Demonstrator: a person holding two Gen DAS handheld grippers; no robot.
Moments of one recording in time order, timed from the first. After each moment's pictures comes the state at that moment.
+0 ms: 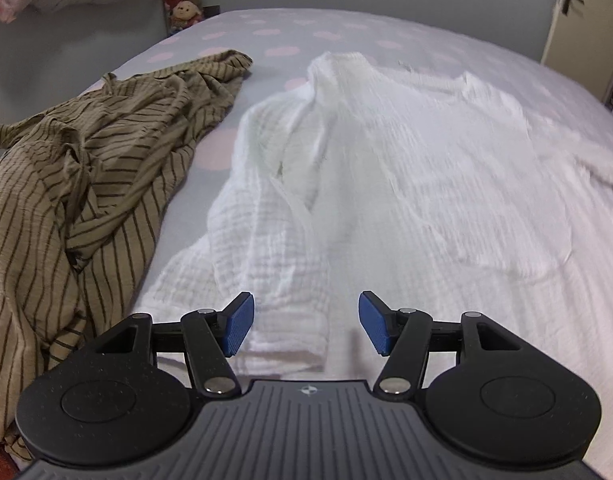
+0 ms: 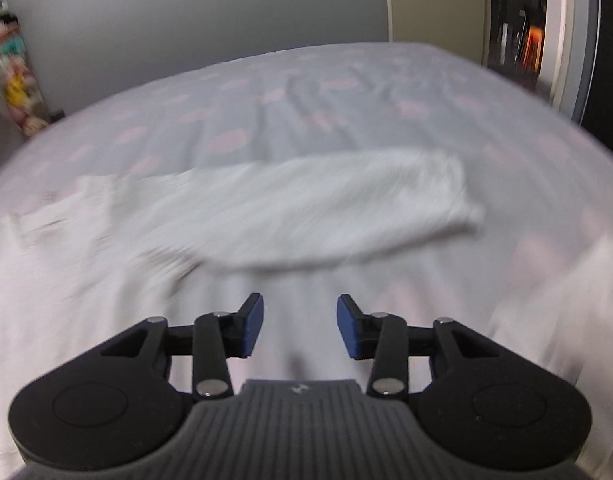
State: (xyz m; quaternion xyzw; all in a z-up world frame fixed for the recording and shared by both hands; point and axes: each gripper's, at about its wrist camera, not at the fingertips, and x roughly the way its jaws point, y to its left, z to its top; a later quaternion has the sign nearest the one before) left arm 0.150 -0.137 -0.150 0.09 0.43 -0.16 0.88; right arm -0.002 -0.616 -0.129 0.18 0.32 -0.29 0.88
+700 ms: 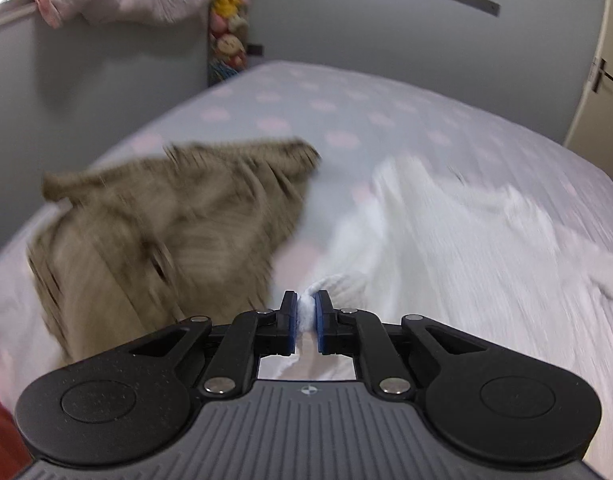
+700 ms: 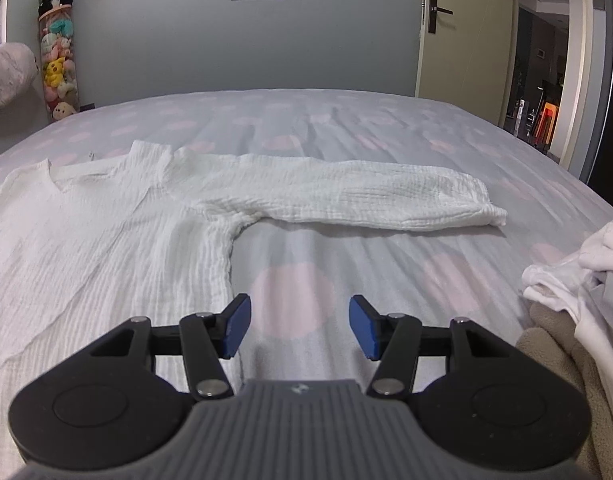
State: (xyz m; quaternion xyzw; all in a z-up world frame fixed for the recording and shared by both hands) left arm 0.235 -0.070 -0.040 0.01 0.37 -0.11 0.92; right arm -0.017 -0.547 -0.168 0.08 0.28 -0.29 0.91
